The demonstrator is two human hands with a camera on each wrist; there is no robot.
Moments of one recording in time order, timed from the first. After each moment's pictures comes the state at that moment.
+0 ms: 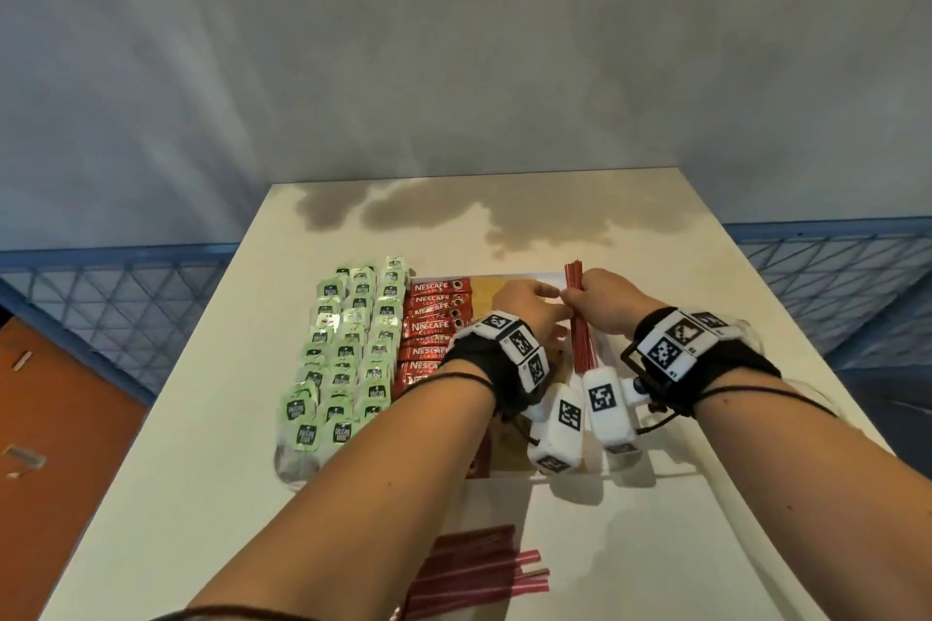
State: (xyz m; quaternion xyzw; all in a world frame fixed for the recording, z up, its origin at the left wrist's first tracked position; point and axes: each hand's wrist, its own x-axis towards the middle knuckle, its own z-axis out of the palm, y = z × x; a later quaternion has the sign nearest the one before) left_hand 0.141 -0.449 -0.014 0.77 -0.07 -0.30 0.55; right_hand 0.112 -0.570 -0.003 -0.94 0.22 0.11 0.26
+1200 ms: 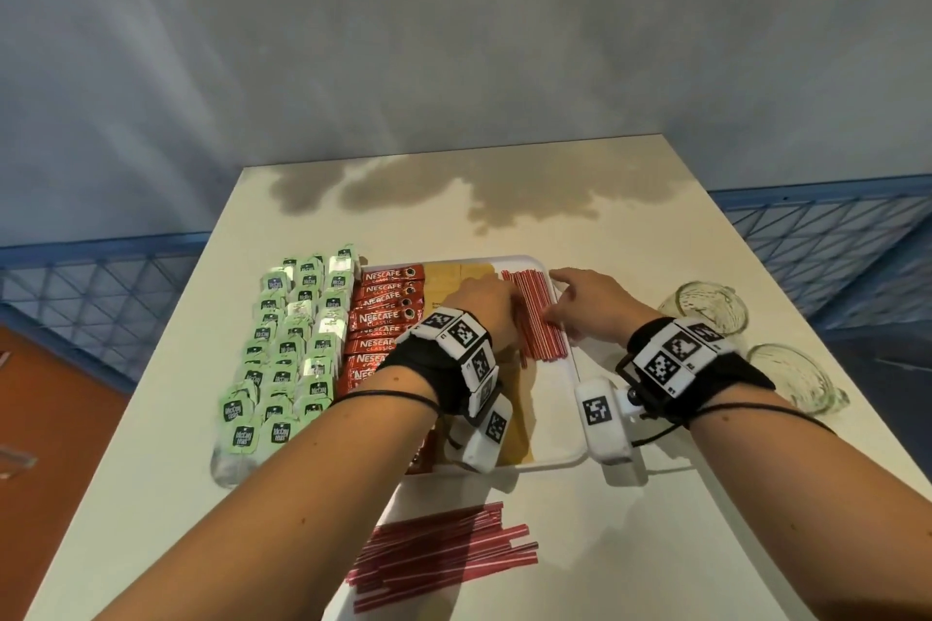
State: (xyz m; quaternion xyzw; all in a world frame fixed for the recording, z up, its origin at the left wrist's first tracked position) left_hand 0.150 -0.417 -0.017 0.91 -0.34 -0.20 0.11; right_hand 0.084 -0.566 -0.027 -0.90 0.19 0.09 0.37
